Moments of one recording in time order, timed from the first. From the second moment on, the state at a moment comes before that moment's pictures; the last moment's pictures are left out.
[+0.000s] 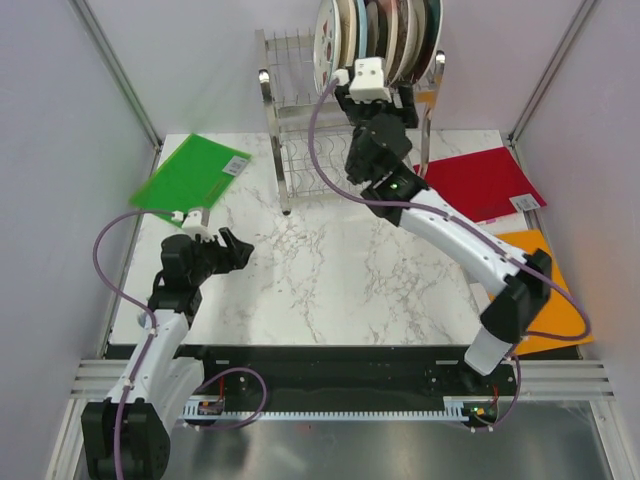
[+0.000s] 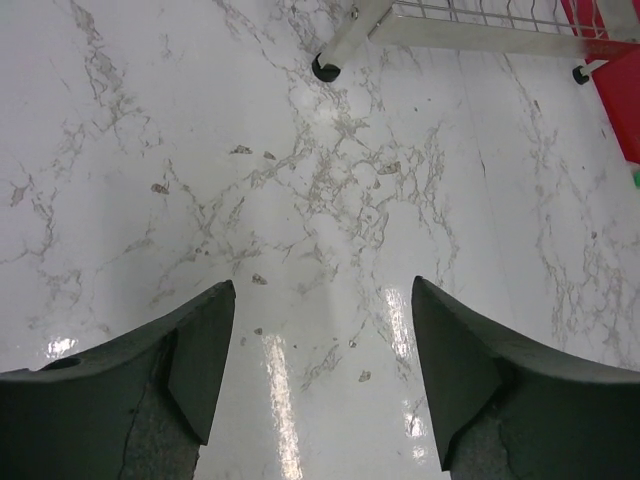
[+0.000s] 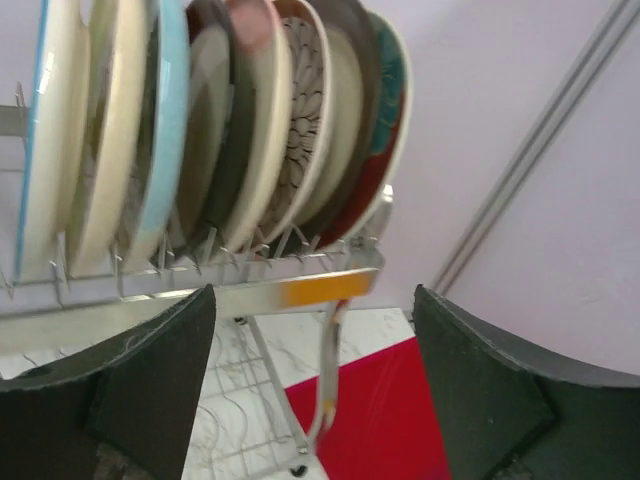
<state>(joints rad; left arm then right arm) -0.01 0.80 0.40 -0.02 0.32 -0.33 0.77 1.75 1.75 0.44 1.00 -0.64</state>
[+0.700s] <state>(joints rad) -0.02 1.09 0.95 -0.09 0.31 -0.15 0.05 1.49 1.62 -0.64 0.60 0.24</state>
